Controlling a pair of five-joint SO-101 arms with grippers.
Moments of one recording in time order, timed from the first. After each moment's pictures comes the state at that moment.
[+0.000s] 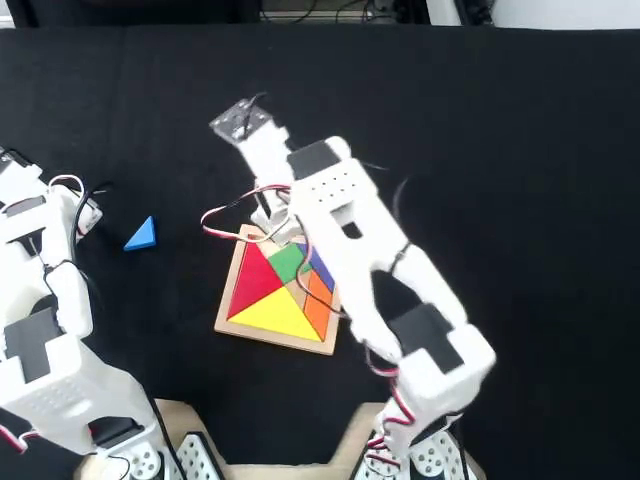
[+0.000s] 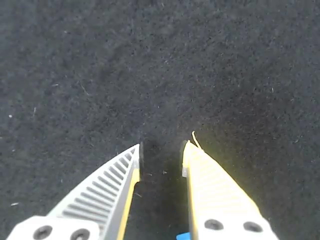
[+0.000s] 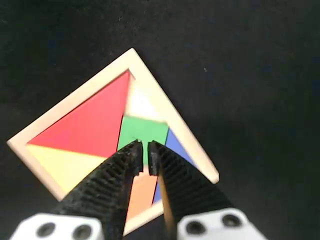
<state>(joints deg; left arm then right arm) -31.4 9.9 25.5 36.8 24.7 -29.5 14.6 -0.7 72.7 17.8</state>
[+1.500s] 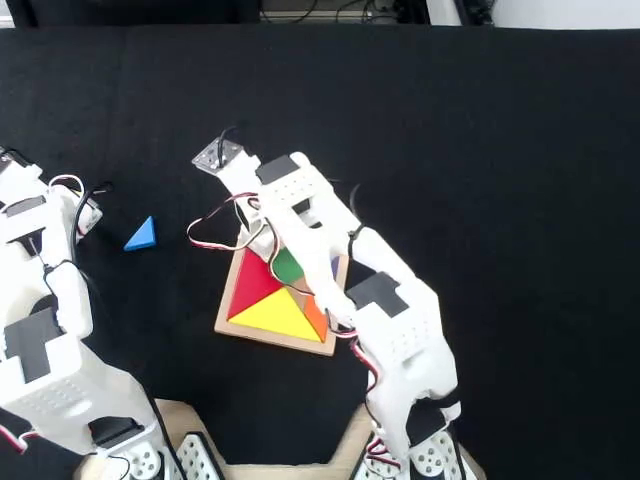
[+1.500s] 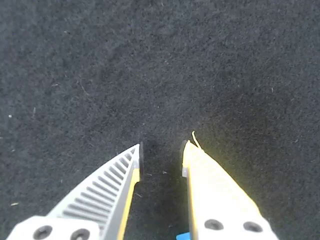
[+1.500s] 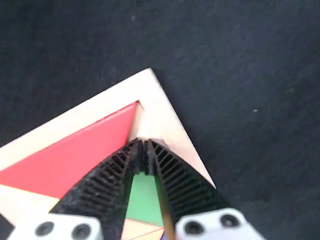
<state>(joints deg) -31.4 9.9 25.5 36.8 24.7 -32.1 33.0 -8.6 71.5 19.3</state>
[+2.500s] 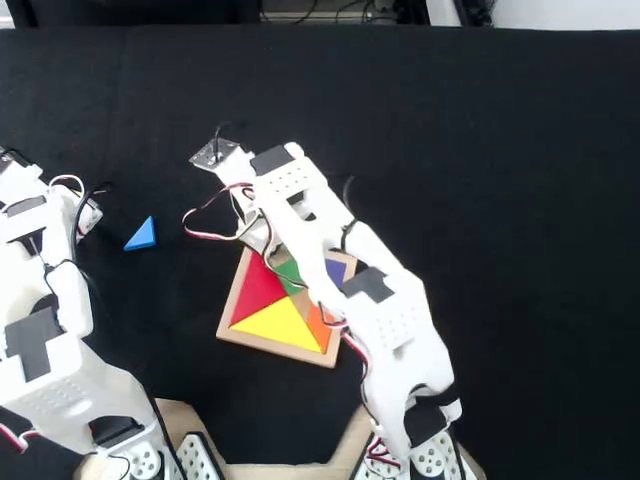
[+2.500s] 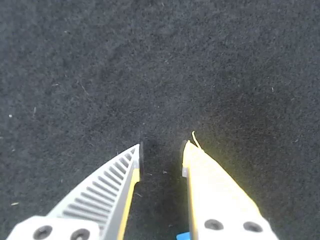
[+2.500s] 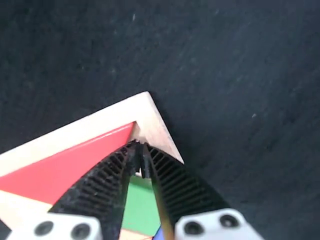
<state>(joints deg) -31.4 9.9 25.5 36.8 24.7 -31.8 42.2 -22.3 77.8 19.6</state>
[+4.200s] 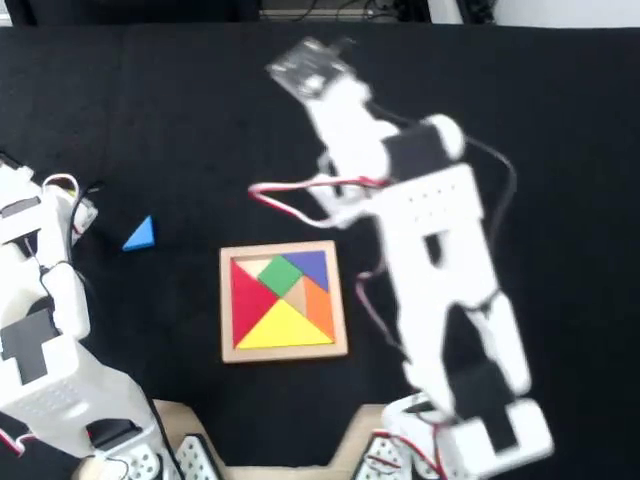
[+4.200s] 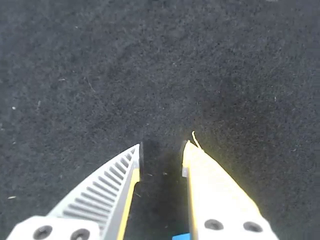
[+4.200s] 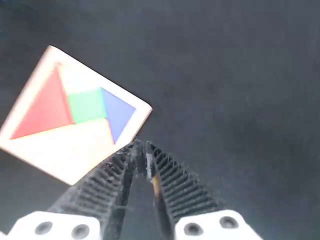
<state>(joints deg) -31.7 9.9 25.5 36.8 28.2 -15.6 -11.8 -0.4 88.9 18.5</state>
